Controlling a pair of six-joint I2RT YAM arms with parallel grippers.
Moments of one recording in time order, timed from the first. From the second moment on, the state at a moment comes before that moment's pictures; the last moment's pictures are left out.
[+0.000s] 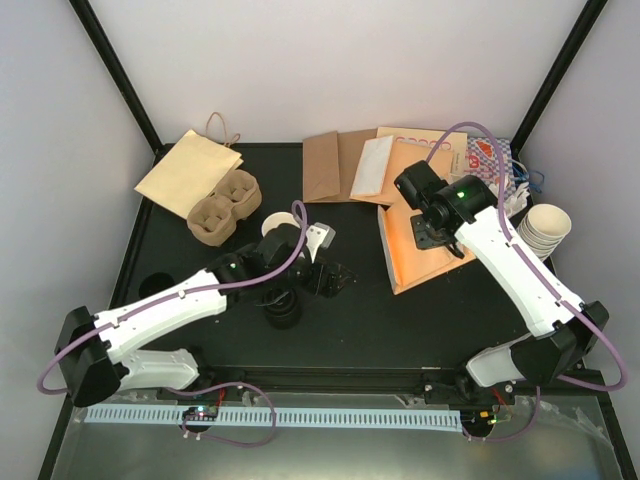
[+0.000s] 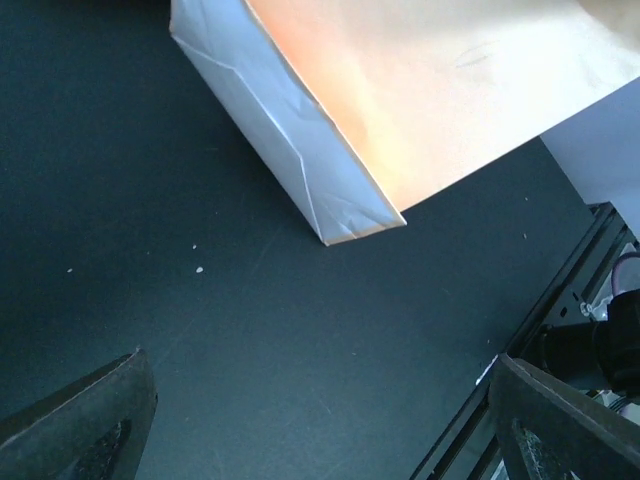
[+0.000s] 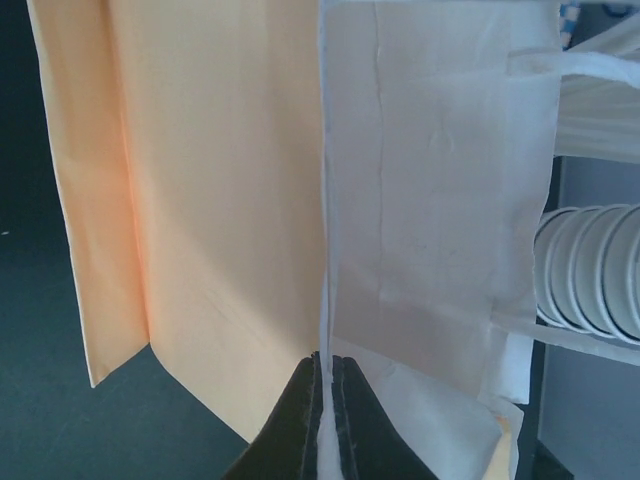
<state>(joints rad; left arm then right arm) -0.91 1.20 0.93 -0.37 0.14 -0.53 0.58 1.43 1.58 -1.48 0.43 0.38</state>
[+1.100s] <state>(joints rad) -0.91 1.10 0.93 -0.42 0.12 -0.50 0.58 1.46 1.65 -1.50 0.44 0.38</state>
